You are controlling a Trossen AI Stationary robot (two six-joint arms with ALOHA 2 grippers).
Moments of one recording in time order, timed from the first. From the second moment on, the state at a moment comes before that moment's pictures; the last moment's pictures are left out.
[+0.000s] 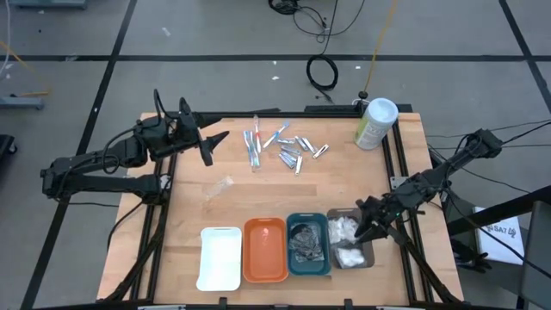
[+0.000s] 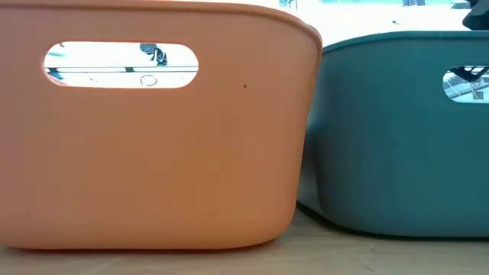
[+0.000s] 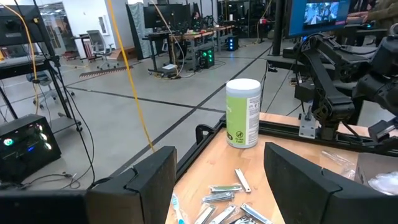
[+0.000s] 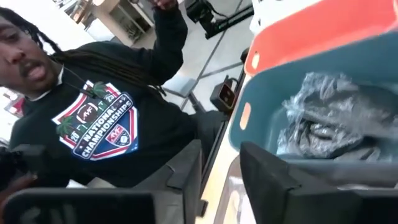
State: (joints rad) left arm 0.27 0.77 0.79 -0.08 -0.19 0.06; right arm 0.56 0.58 0.29 0.08 -0.16 0.68
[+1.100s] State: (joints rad) left arm 0.27 0.77 0.79 -0.09 -0.19 0.11; right arm 0.04 0.32 0.39 -0.07 0.31 -0.02
